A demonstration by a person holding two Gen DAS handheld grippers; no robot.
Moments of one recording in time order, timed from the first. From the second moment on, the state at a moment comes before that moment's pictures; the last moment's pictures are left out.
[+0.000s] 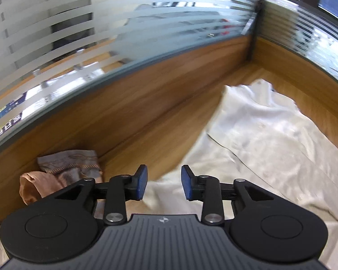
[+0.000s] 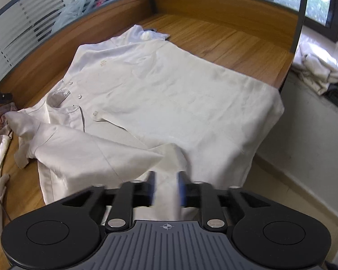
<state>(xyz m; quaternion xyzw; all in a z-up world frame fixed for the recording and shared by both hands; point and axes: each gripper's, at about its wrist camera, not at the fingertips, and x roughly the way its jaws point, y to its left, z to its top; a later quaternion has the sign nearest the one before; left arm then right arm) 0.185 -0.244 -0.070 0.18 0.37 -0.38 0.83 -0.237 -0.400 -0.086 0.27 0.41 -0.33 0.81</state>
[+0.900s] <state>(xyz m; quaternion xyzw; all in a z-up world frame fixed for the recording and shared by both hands) 0.049 -0.218 -0.139 0.32 0.37 -0.48 0.73 -0.274 -0.292 -0.105 0.30 0.42 -0.21 0.83</state>
